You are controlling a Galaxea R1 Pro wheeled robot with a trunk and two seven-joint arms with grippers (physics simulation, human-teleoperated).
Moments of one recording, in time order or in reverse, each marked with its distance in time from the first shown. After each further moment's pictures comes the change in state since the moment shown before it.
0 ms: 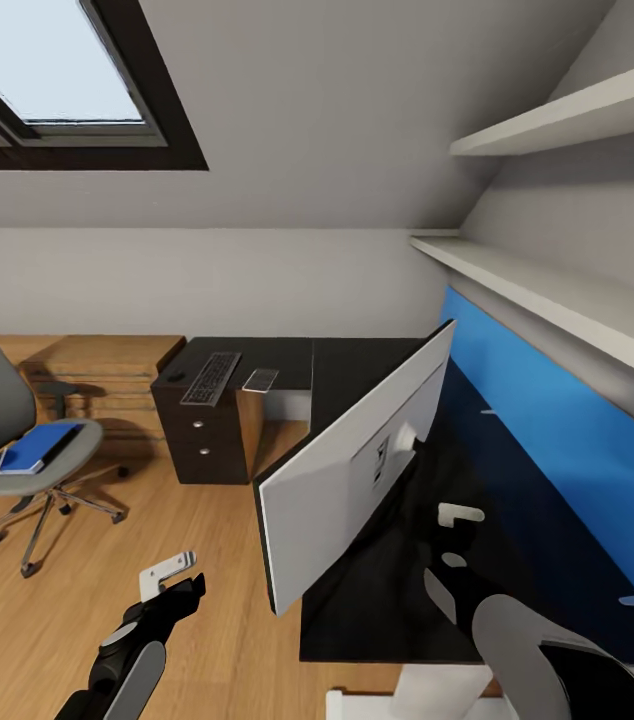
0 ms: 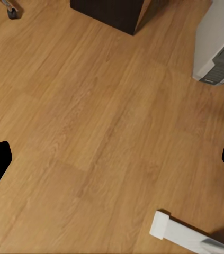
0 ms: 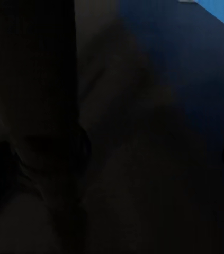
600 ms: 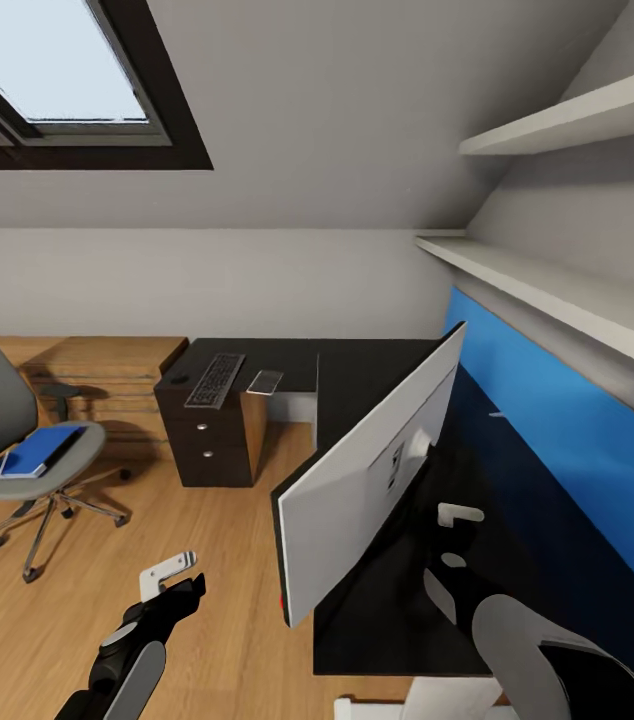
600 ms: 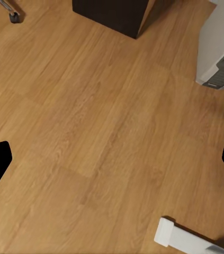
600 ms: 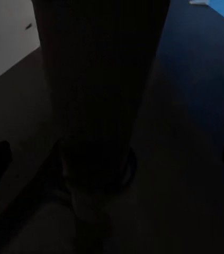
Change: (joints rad) left arm 0.000 0.000 0.000 0.000 0.000 0.001 -0.001; right arm 0.000 0.001 0.002 0.001 0.001 0.000 0.000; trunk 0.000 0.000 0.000
